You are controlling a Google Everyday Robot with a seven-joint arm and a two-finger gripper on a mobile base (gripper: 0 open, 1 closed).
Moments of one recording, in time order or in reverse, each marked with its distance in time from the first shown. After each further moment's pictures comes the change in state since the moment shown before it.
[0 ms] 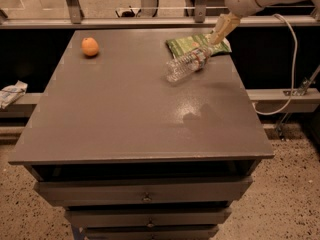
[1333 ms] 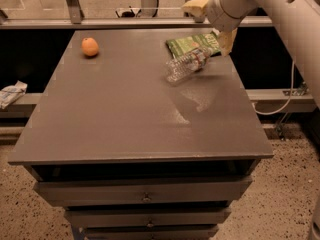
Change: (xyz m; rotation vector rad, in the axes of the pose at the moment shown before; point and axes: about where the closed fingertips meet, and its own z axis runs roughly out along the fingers) arm 0.035 0.054 0.045 -0.371 0.246 -0.558
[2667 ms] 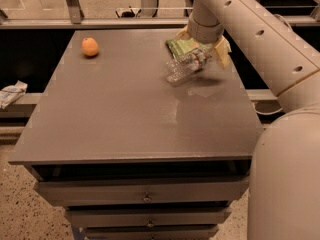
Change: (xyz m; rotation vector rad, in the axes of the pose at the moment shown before) arm -0.025 0.046 0.041 -0.441 0.001 -0.020
